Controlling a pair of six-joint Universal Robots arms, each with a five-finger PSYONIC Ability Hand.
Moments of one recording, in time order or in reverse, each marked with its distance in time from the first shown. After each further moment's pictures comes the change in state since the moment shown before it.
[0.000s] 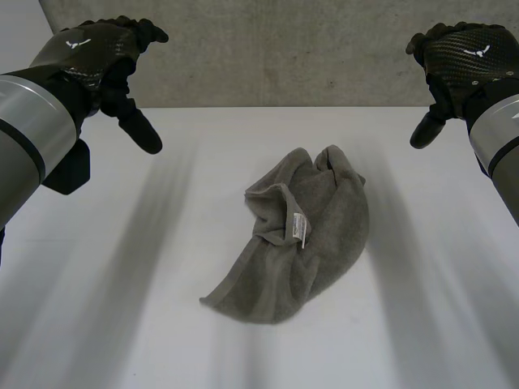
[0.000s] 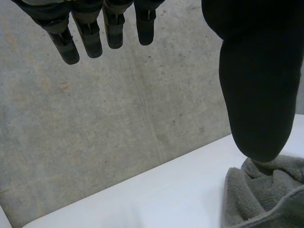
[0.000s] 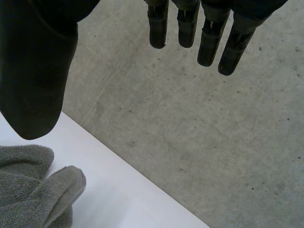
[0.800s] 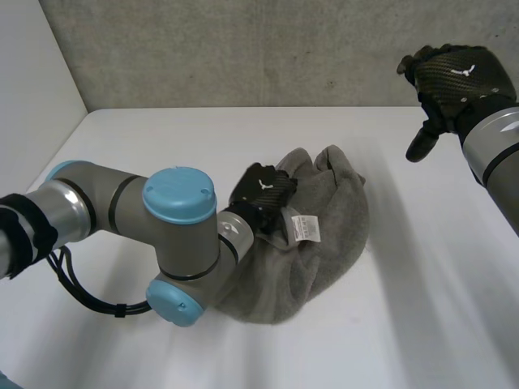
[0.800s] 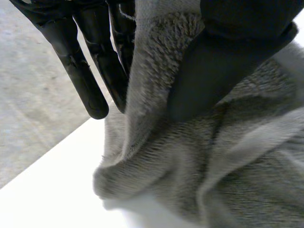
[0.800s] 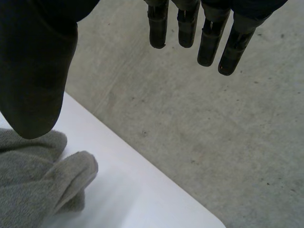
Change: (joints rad) left arm -0.225 -0.692 0.057 0.499 0.152 0.290; right arm -0.032 0.037 0.022 0.000 -0.069 -0.024; left_hand 0.935 0.939 0.938 0.940 0.901; right_hand 0.000 0.000 0.000 0.000 0.000
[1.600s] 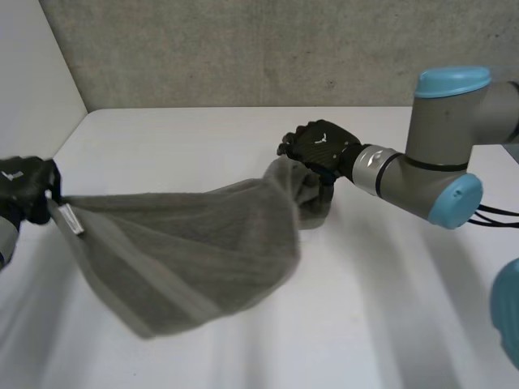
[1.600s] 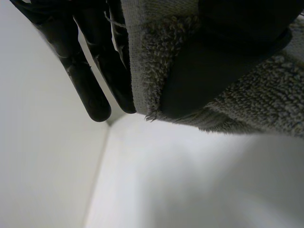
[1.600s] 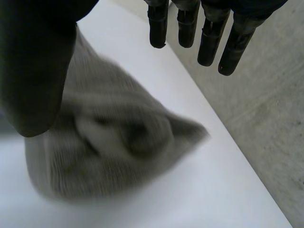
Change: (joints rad) left arm 0.824 0.658 -0.773 0.156 0.149 0.032; right arm 0.067 0.768 -0.755 0.320 -0.469 -0.325; left_hand 0.088 0.108 0.110 0.111 0.096; right_hand -0.006 -0.001 -0.003 0.000 0.000
